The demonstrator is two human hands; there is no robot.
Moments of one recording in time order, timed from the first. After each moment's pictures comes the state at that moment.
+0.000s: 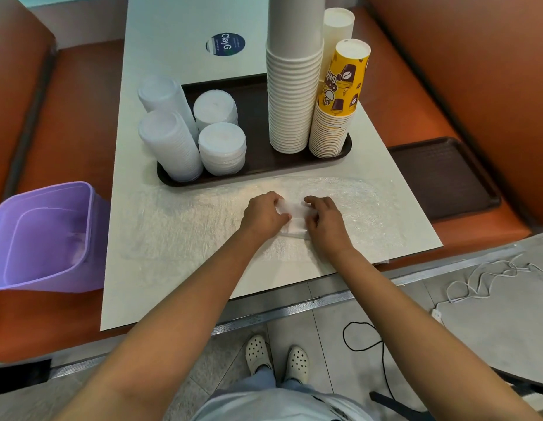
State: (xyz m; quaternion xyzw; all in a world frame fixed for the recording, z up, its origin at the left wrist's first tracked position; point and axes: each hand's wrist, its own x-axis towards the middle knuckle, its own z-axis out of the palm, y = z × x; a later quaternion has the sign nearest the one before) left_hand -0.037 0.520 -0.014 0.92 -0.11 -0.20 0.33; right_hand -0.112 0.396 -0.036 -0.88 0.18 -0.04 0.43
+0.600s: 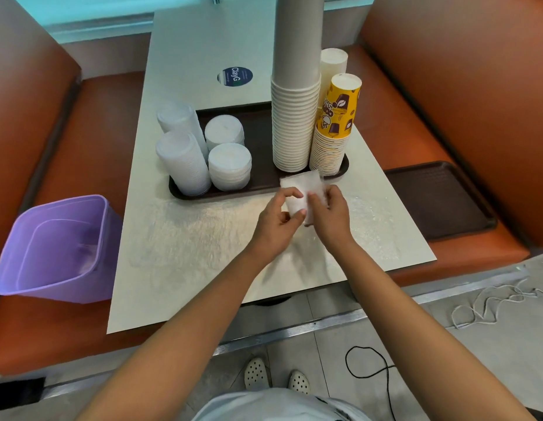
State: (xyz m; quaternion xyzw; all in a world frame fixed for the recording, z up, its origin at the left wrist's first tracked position) left_hand -0.076 0.521 0.027 0.75 -0.17 -0.16 0.61; right_hand -0.099 0.408 0.026 -0.72 0.26 -0.15 0.63
